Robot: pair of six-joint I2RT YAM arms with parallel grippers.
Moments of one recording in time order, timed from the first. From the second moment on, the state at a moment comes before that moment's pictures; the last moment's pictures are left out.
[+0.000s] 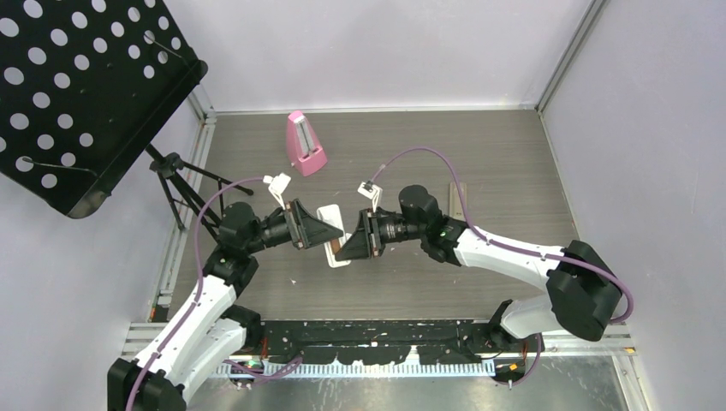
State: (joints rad) left arm -0.34 0.76 0.48 0.20 0.85 -0.95; right arm 0.86 1.37 0.80 0.30 -0.72 0.79
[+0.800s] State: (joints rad) left arm -0.34 0.82 0.45 0.41 0.79 -1.15; right arm 0.83 1.39 0.74 0.51 -0.86 0.93
